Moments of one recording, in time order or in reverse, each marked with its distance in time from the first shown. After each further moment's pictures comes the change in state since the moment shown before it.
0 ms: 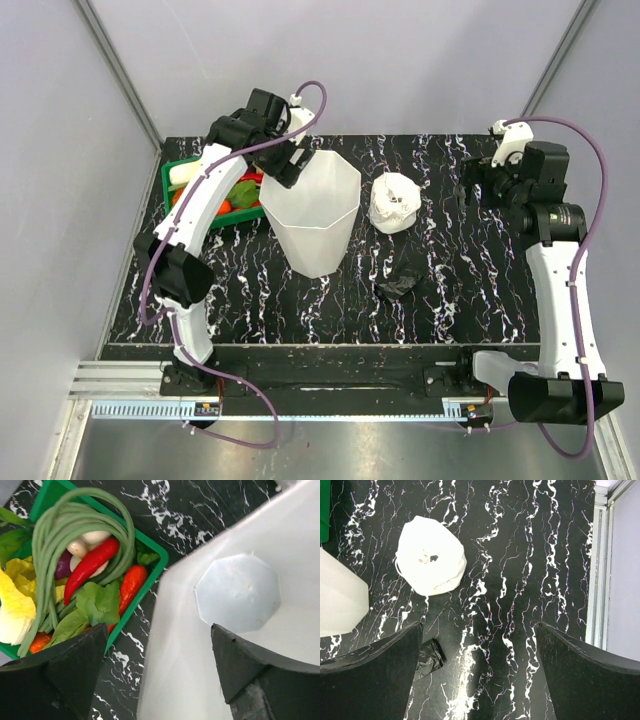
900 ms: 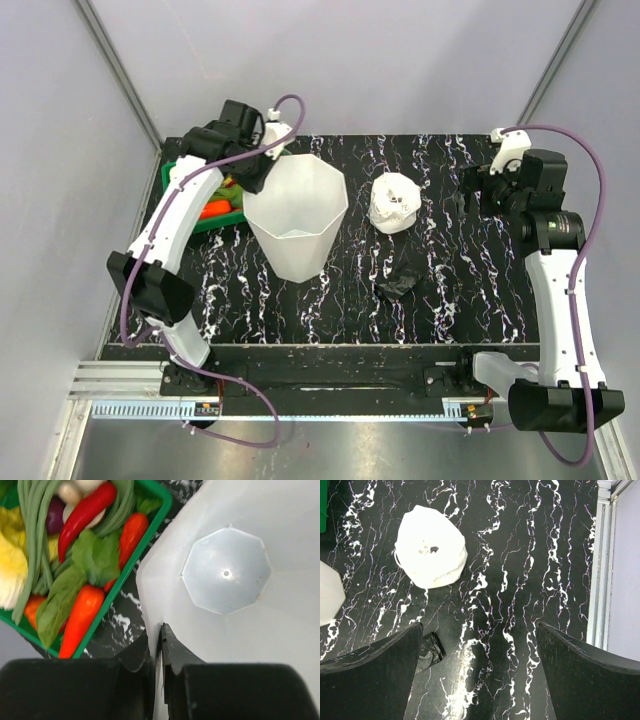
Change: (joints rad) left arm 0.056 -0.160 -0.190 -0.069 0.048 0.079; right arm 0.003 -0.045 -0.061 0.002 0.000 -0.010
